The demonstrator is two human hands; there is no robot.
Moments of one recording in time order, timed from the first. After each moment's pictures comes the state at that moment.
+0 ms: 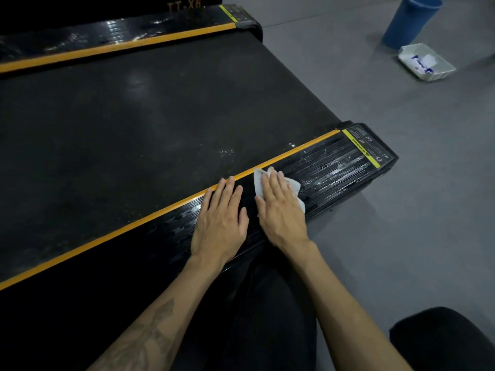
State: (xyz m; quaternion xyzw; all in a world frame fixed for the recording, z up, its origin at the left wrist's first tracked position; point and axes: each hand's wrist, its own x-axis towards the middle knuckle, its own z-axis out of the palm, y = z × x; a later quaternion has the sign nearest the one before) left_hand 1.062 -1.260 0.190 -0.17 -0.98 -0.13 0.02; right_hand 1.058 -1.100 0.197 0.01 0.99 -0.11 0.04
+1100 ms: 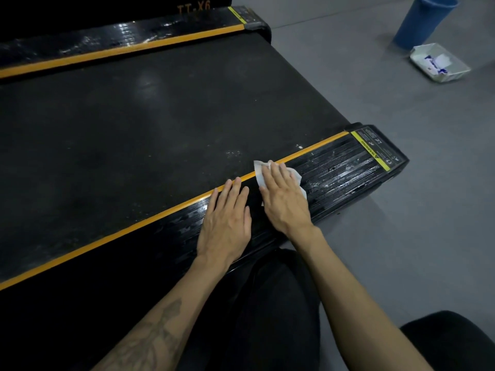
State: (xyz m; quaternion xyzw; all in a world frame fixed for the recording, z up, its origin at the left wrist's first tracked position) left_hand 1.060 -1.258 0.185 -0.17 -0.98 -0.12 0.04; right_hand 1.029 -1.094 0.201 -0.04 1.00 -0.08 0.04
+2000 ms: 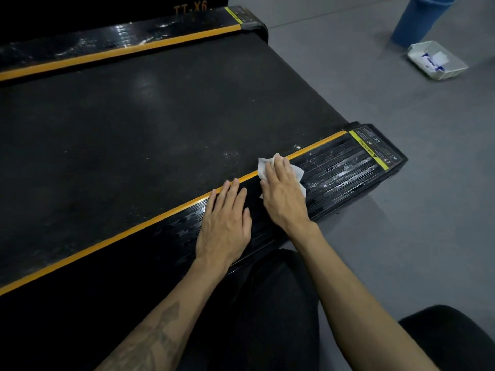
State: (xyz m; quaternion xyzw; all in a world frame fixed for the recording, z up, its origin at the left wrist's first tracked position) left_hand 1.060 -1.257 0.190 -0.16 -0.98 -0.13 0.03; right_hand 1.018 -1.095 0.206 -0.01 0.99 -0.15 0.00
